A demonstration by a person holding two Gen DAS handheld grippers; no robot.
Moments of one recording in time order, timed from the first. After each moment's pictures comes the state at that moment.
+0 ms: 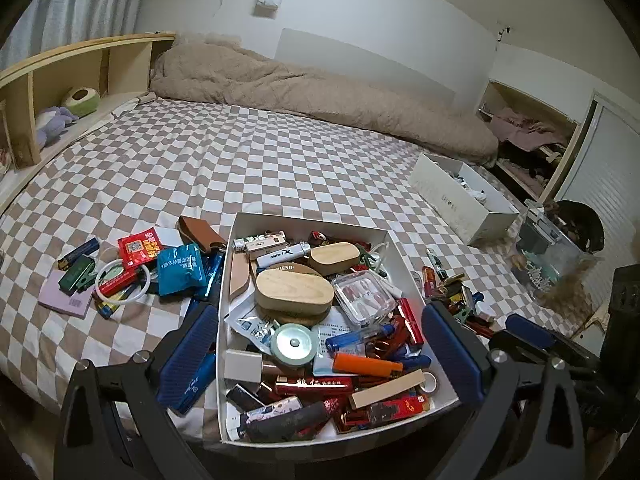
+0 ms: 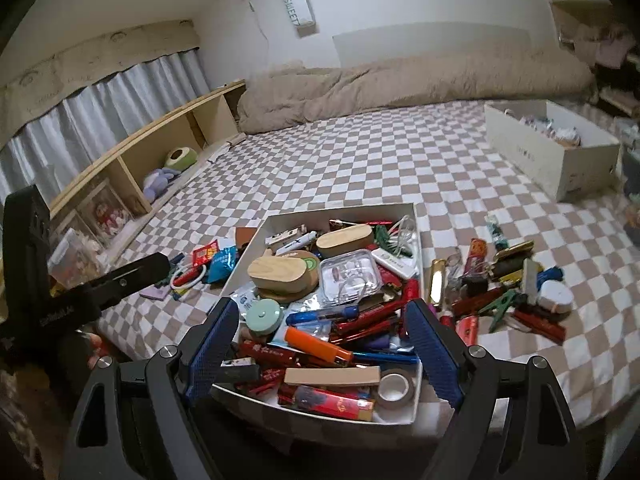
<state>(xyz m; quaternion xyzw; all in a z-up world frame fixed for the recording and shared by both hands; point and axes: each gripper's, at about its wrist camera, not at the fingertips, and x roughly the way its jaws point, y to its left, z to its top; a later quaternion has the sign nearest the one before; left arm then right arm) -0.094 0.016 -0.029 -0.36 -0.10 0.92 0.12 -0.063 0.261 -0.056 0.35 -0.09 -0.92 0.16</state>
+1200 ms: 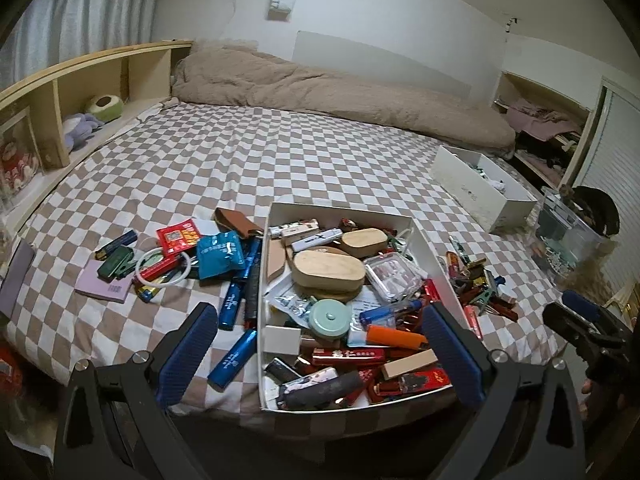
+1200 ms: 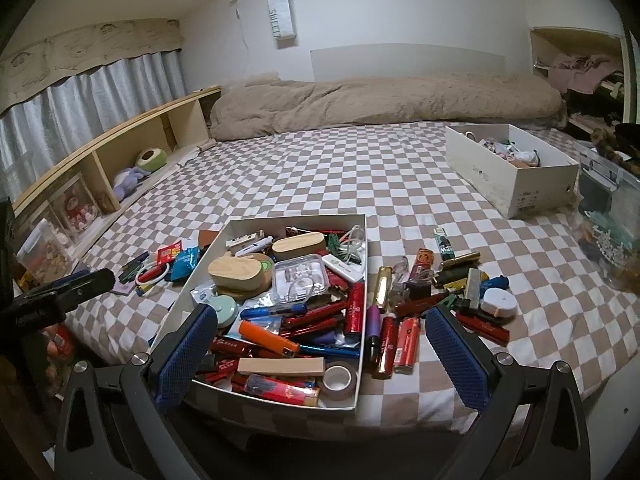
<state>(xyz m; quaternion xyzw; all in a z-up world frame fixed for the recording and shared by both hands) -0.067 -0.001 -0.030 -0.36 -0.07 0.93 0.08 -0.040 0.282 -0.047 0.33 -0.05 -0.94 0.10</state>
